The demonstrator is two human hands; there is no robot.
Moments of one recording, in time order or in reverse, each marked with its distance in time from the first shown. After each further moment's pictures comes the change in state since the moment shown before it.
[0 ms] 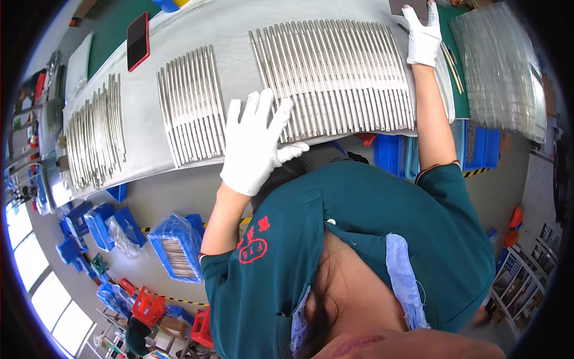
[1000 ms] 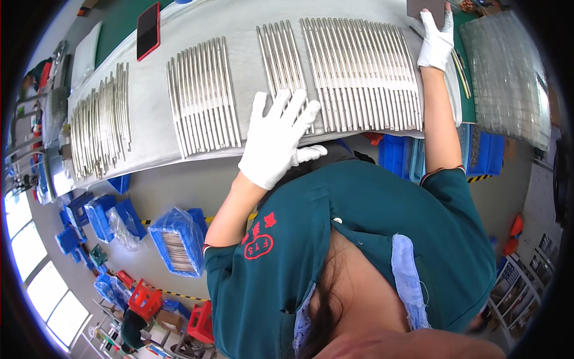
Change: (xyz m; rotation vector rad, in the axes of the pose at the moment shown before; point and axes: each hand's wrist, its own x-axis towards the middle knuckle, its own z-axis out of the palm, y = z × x) left_hand -0.006 0.007 0.015 -0.051 -0.019 0.061; right_hand -0.007 -0.035 -0.011 1.500 -0.306 0.546
